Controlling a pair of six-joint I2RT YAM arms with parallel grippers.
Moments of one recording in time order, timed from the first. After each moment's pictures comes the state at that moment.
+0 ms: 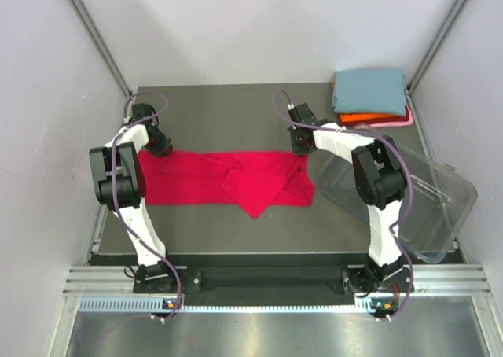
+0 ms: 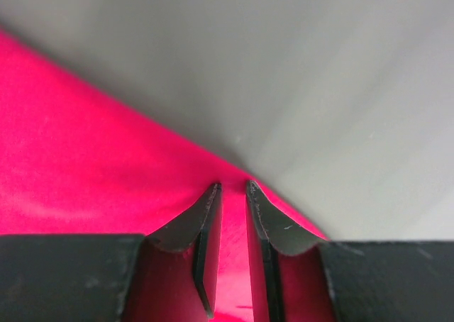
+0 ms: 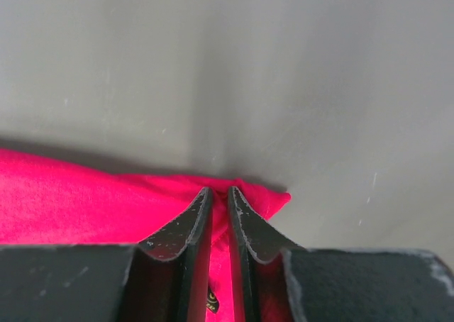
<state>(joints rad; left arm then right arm) 0.19 2.01 1.40 -0.45 0.03 -0.58 0.47 2.07 1.49 -0.45 0.17 0.23</state>
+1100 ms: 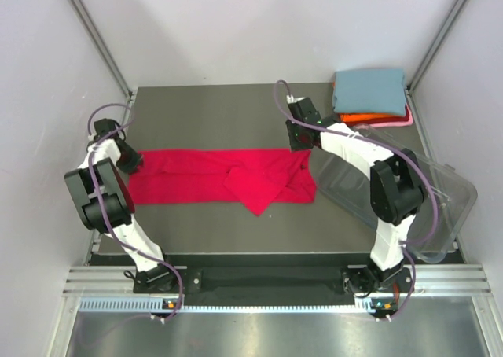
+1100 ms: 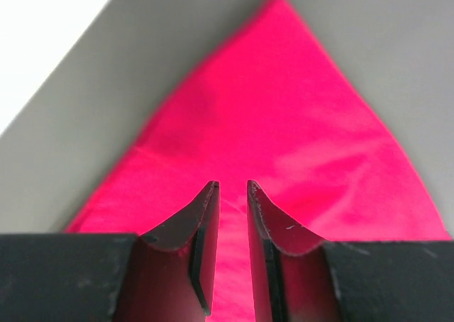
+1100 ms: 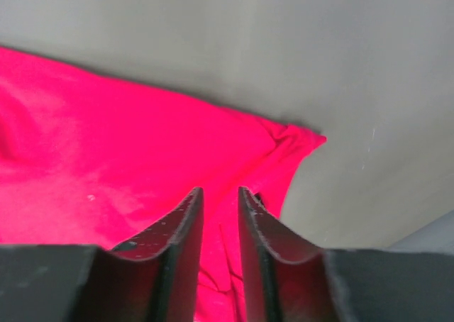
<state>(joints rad) 0.40 1.80 1.23 -0.51 0.04 -0.47 0.53 1.85 1.46 -0.51 0.14 0.26</state>
